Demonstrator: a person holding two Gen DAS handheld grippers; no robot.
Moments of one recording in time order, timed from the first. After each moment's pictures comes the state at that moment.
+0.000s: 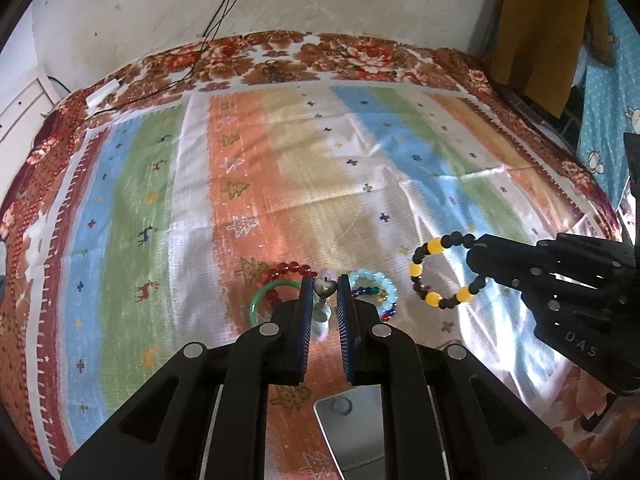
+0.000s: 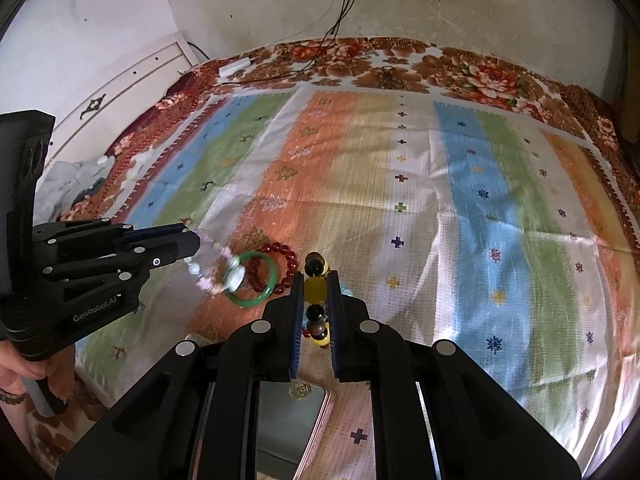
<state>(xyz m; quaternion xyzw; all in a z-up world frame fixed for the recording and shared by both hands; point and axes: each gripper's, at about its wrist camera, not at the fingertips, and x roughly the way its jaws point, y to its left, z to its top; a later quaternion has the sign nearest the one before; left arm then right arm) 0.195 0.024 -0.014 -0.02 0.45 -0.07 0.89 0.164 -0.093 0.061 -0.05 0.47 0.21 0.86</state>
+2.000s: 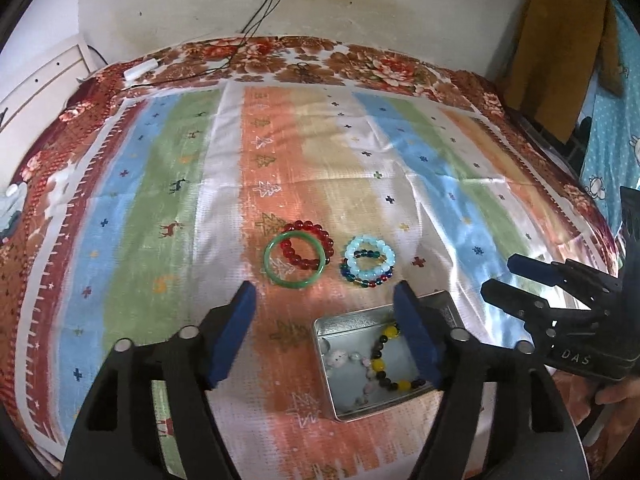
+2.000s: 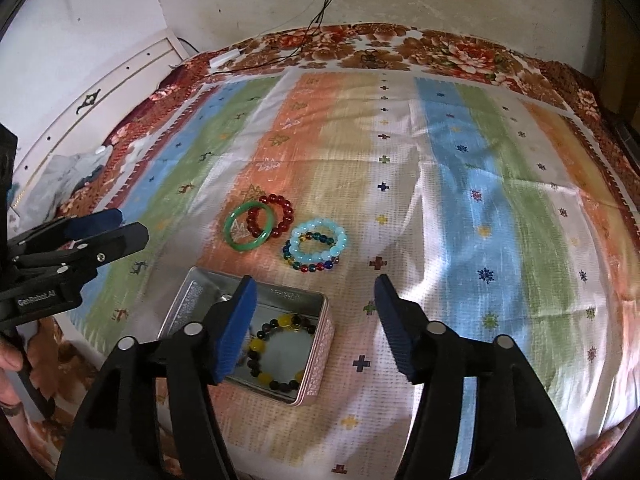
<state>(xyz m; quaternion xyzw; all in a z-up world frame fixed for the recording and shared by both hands) 0.123 0.038 -0.015 -0.07 0.44 -0.03 0.90 0.107 -0.118 0.049 -0.04 0.48 0.19 0.85</state>
